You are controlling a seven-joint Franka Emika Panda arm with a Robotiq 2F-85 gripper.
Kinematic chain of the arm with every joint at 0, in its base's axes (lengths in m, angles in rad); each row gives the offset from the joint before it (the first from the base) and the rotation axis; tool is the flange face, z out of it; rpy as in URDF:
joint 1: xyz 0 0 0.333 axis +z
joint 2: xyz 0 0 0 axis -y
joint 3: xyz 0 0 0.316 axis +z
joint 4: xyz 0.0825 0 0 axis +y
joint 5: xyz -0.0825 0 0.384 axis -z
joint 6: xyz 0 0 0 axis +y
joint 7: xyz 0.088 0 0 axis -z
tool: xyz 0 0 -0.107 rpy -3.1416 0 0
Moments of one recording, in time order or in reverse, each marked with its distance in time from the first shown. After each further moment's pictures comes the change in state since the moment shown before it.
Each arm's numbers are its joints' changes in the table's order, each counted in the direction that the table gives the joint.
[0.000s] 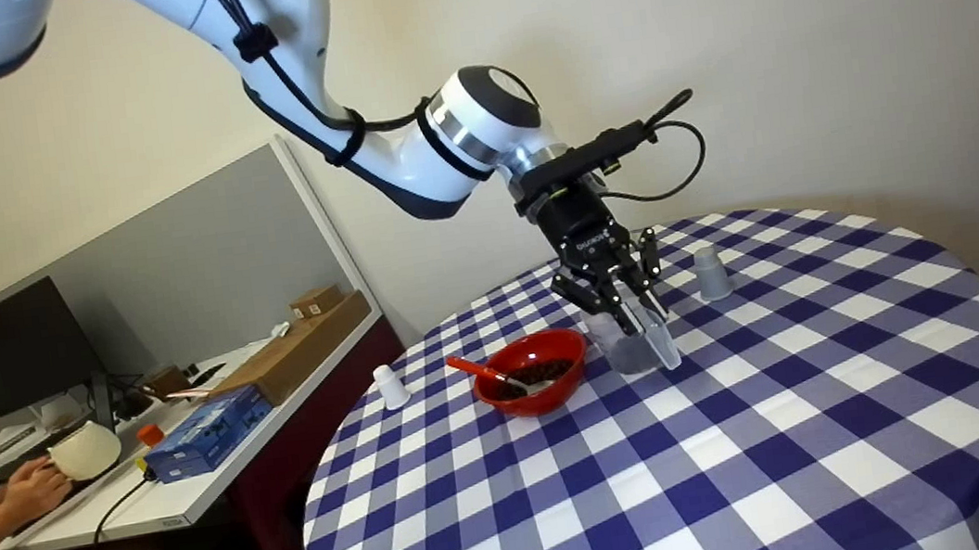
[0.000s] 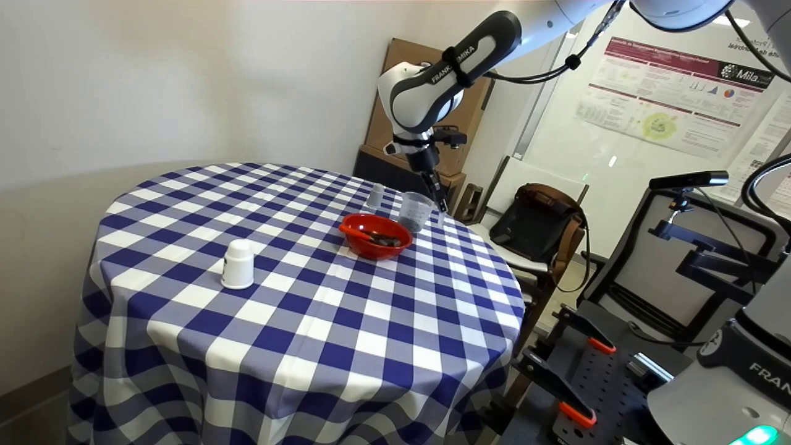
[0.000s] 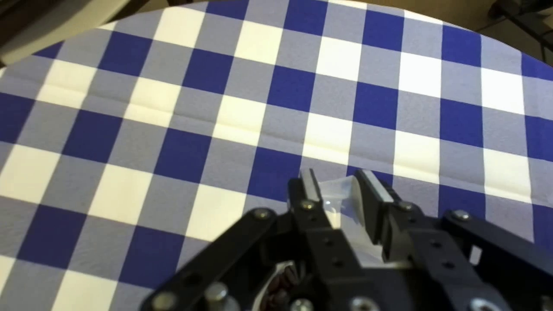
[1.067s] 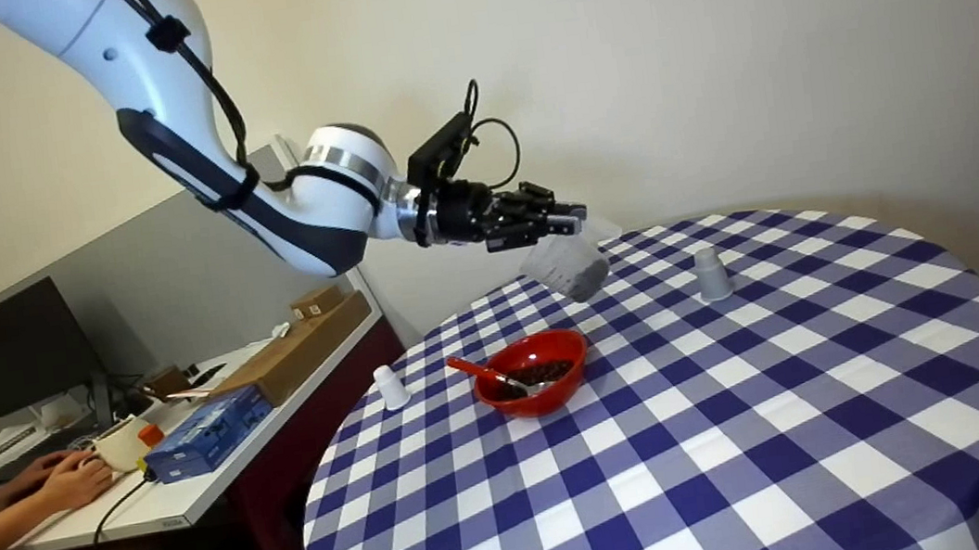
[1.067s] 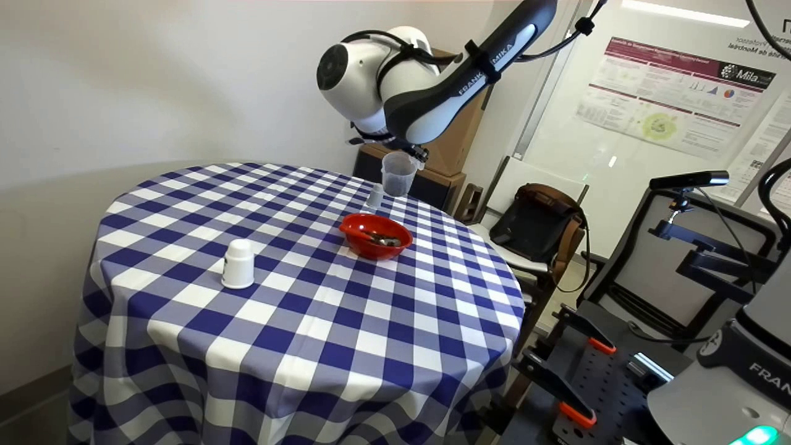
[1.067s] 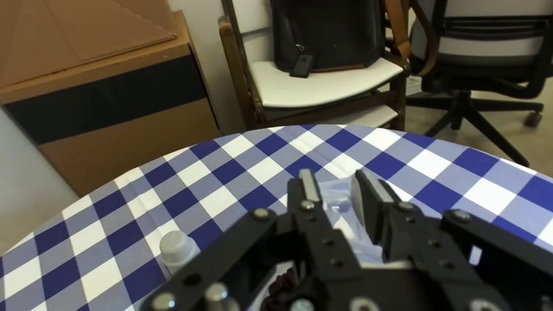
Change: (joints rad) arm 0.258 0.151 0.042 0.239 0.758 0.058 0.189
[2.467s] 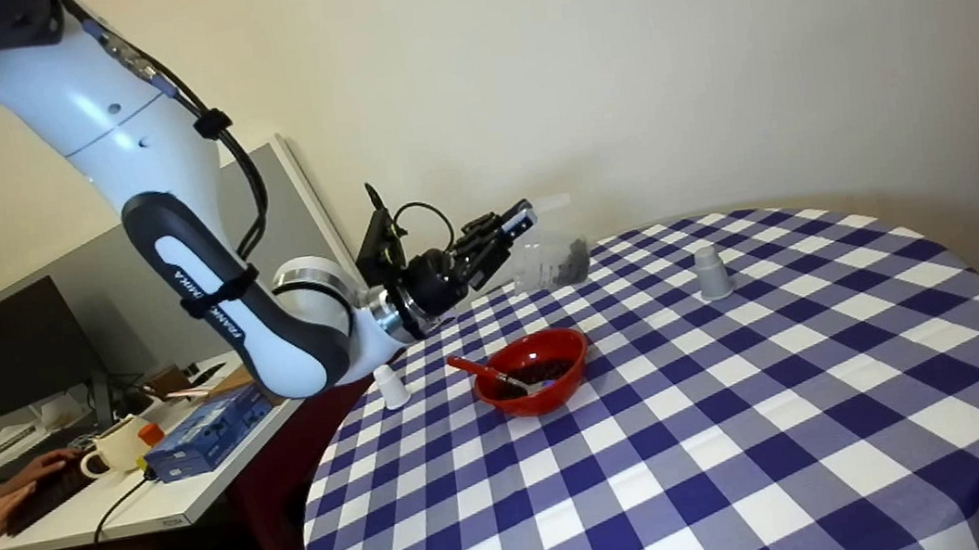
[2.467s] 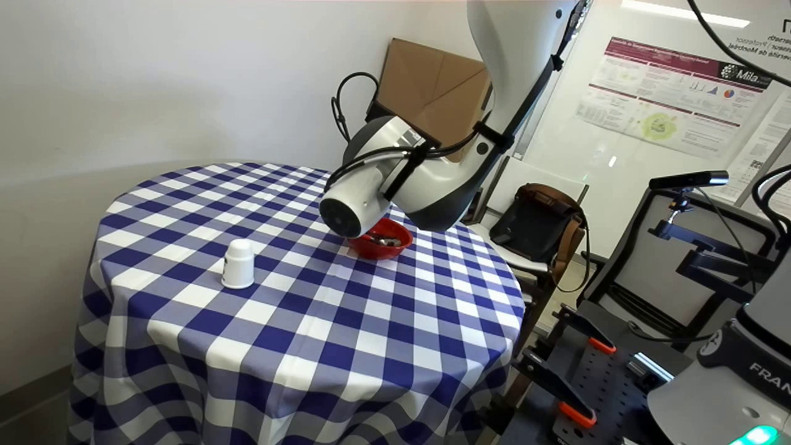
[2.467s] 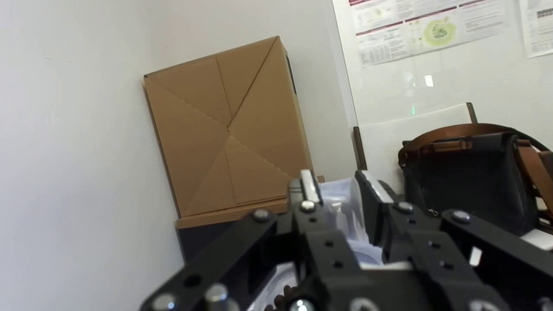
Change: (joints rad) arm 0.084 -0.126 0.086 0.198 0.526 0.477 0.397
